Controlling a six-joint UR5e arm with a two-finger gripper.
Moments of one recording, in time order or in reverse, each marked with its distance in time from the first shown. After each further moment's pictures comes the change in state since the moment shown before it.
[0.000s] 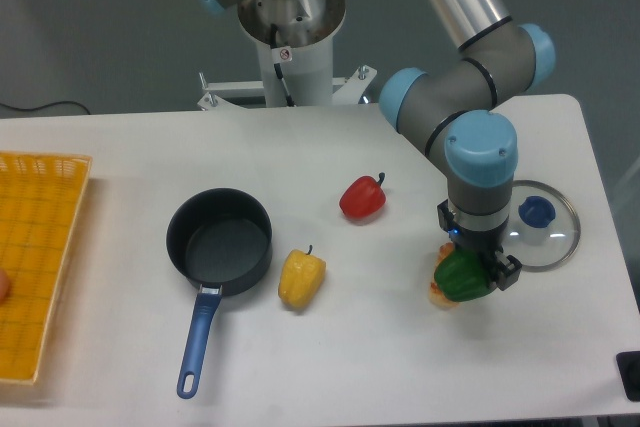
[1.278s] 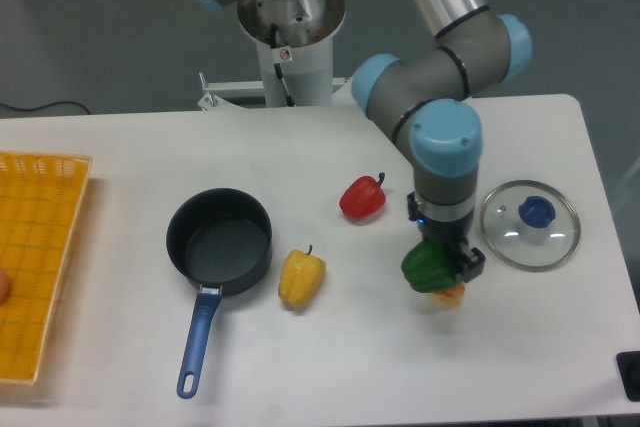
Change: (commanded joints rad) arm -0.126 0.132 -0.110 -0.025 -0.003 -0.063
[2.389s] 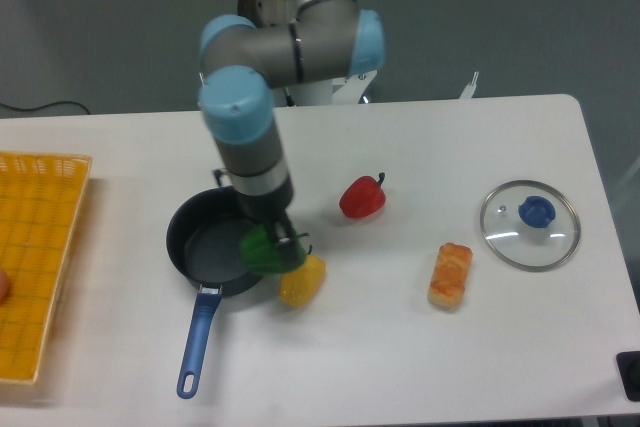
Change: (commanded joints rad) arm -0.376 0.121 -0.149 0.008 0.018 -0.179
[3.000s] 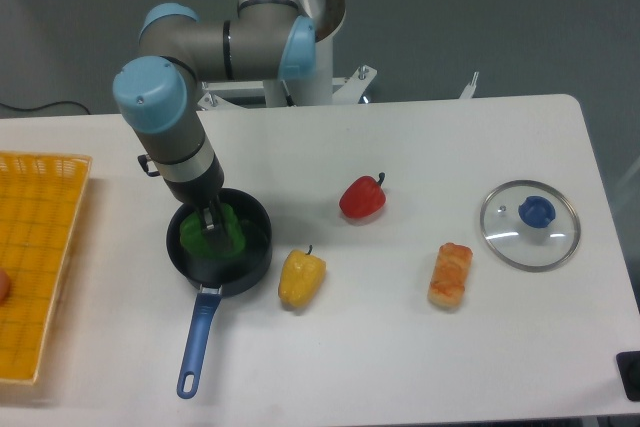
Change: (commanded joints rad) arm -0.072 0.000 -0.075 0.005 0.067 -0.022
